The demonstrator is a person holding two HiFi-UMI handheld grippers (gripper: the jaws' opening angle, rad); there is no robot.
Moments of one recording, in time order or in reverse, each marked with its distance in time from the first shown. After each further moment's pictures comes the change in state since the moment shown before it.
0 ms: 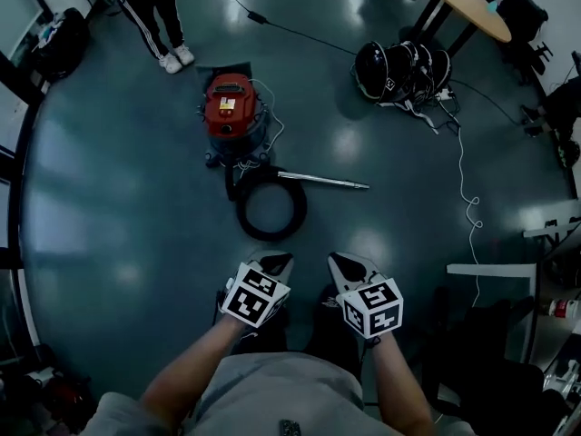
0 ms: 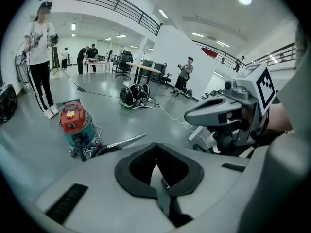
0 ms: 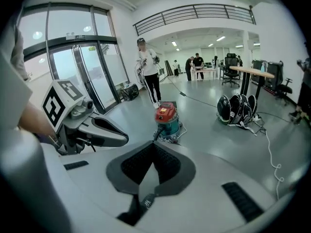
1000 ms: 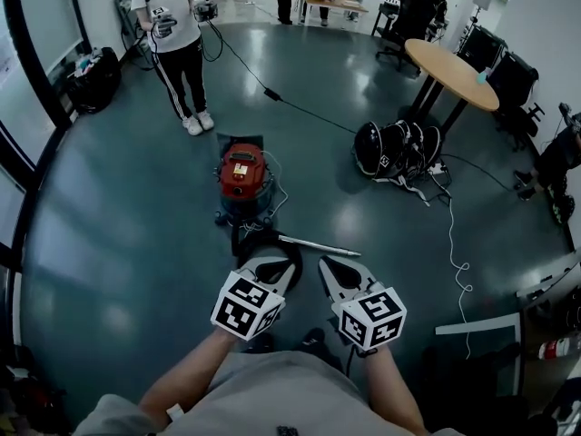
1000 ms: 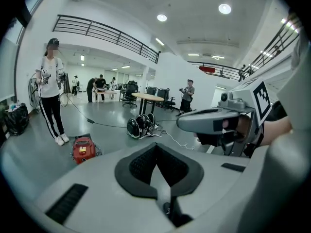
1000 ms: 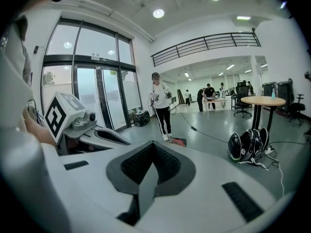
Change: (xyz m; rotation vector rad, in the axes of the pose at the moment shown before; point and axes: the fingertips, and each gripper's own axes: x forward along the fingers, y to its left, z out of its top) left arm -0.104 -0.044 0.138 0.062 -0.300 0.117; right arm -0.097 0.035 0.146 -0.133 -0.347 0.111
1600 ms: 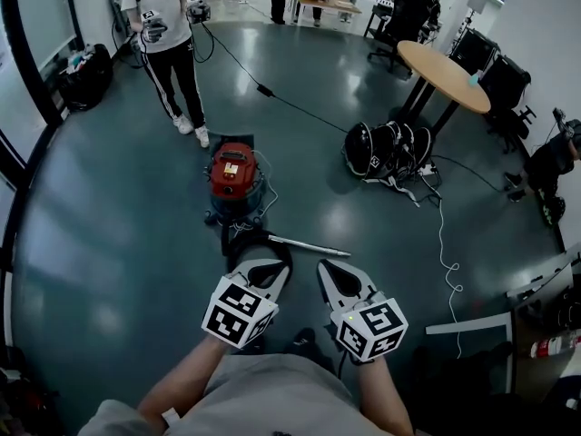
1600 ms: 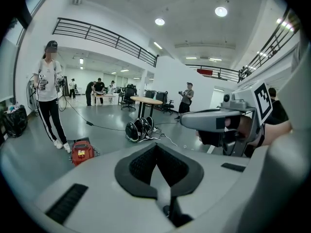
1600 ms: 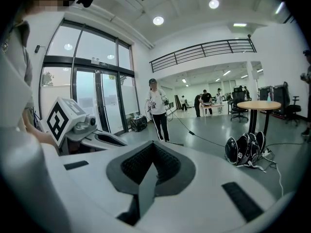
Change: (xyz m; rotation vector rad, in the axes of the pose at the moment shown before) left arm -0.010 -0.008 0.009 0.016 -0.041 -0.008; right arm -0.021 0.004 0.014 -0.001 -0.072 -0.035
